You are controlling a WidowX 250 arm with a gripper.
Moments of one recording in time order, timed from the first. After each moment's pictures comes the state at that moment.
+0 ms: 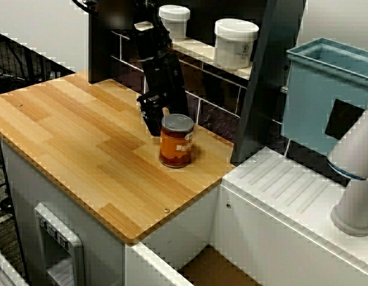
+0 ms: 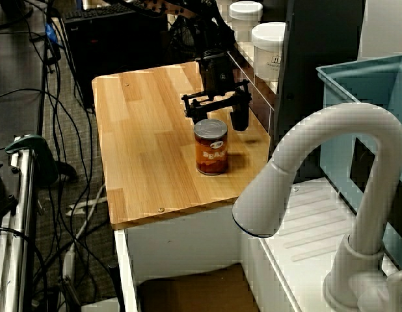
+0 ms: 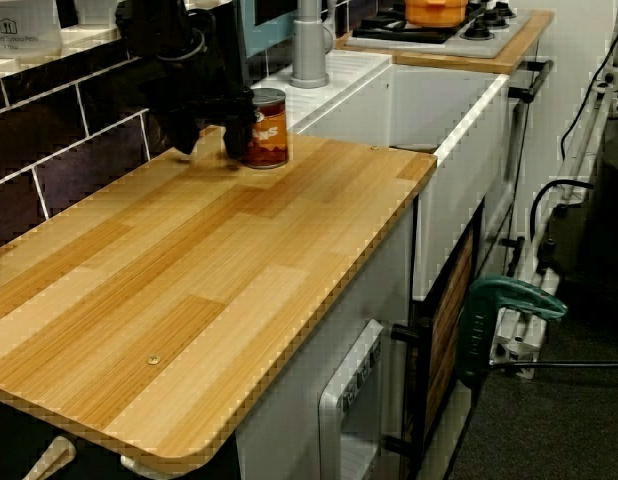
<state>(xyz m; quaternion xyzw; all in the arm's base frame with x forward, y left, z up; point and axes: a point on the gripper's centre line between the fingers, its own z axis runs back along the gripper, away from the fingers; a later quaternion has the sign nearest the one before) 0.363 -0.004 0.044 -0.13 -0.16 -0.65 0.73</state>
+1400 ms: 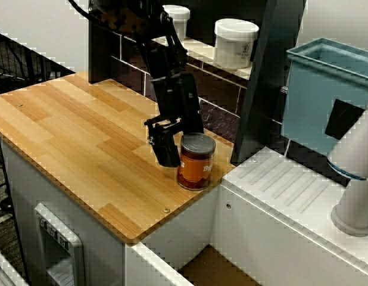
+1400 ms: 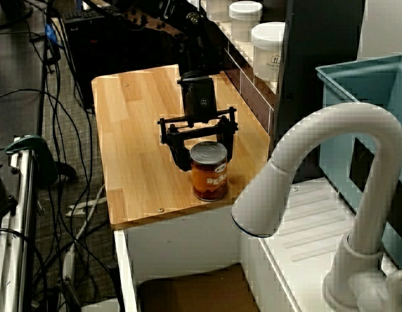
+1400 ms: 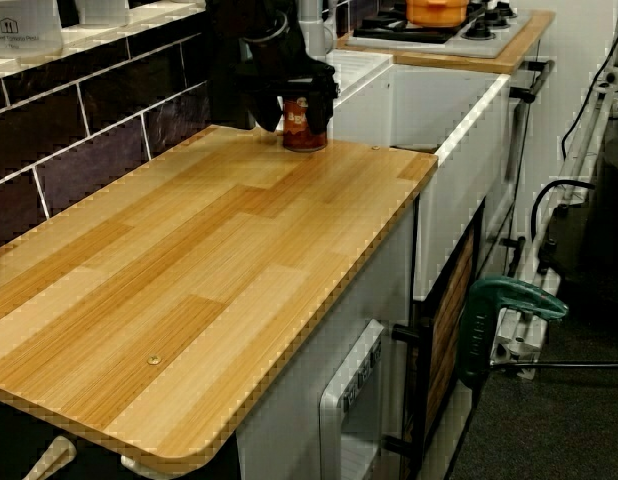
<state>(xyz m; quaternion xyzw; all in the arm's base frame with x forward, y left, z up) 0.316 -0.069 0.050 -0.17 -0.15 -0.67 0.71</state>
